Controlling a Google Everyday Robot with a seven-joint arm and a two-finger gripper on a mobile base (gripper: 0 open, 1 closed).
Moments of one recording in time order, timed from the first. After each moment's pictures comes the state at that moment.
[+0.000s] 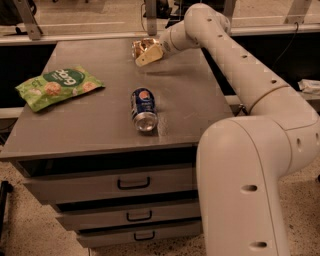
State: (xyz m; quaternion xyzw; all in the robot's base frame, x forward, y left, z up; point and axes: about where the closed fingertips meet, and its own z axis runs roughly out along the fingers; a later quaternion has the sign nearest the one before) arm 0.892 0.007 0.876 -0.41 0.77 0.11 0.48
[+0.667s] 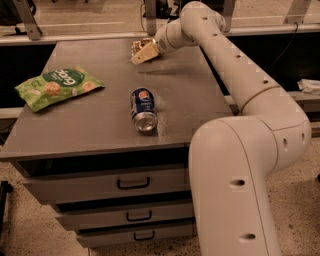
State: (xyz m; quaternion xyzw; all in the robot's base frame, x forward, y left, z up) arm 0.899 0.021 0.877 -0.42 0.76 0.12 0.48
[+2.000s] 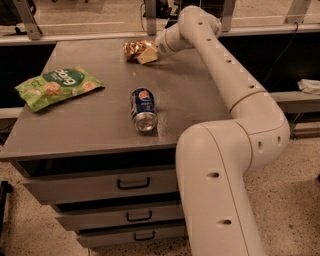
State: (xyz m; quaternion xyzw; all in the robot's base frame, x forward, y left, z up) arm 0.917 0.017 0.849 -0.42 0.78 0.12 0.46
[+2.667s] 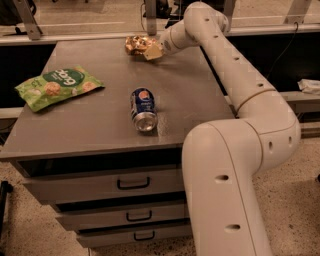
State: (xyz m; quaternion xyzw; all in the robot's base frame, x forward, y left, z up) arm 0.911 0.002 0.864 -0.41 0.78 0.12 0.46
